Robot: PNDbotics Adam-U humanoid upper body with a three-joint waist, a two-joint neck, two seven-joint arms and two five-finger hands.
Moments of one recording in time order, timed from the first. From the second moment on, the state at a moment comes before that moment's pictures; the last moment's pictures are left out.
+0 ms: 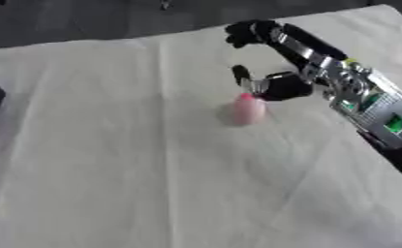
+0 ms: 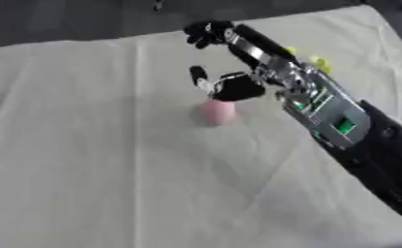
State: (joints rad) left arm -0.82 0.84 -0.23 -1.42 -0.22 0.44 -0.02; right arm -0.44 -0.81 0.26 -1.94 0.05 0.15 0.08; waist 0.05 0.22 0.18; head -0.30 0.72
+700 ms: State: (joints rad) left arm -0.82 0.85 -0.22 -1.44 -0.14 0.47 0.05; right arm -0.46 -0.95 0.15 -1.84 0.08 -0.01 0.30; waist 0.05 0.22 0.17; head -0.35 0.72
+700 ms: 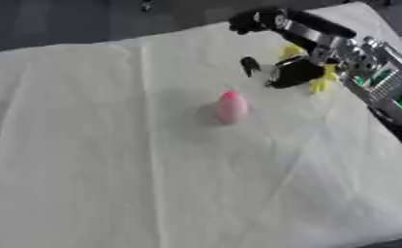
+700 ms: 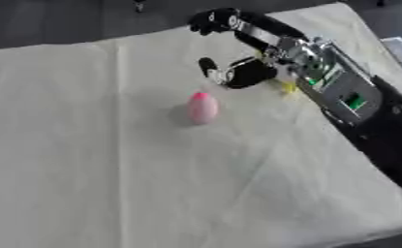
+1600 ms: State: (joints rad) left arm -0.83 0.84 -0.22 -1.40 -0.15 0.46 0.05; right arm -0.52 -1.04 0.11 -1.53 0.23 -0.24 0.55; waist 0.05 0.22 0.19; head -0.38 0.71
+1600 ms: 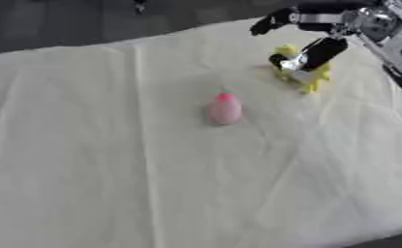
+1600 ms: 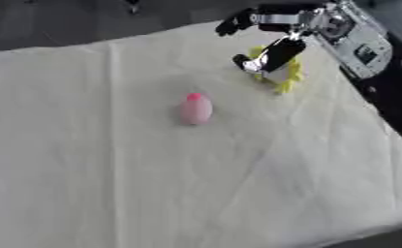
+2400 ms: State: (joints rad) left arm -0.83 0.85 -0.21 -1.41 -0.14 0.45 0.06; right arm -0.39 -1.14 -0.01 -1.46 0.25 -0.22 0.33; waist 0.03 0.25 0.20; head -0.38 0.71
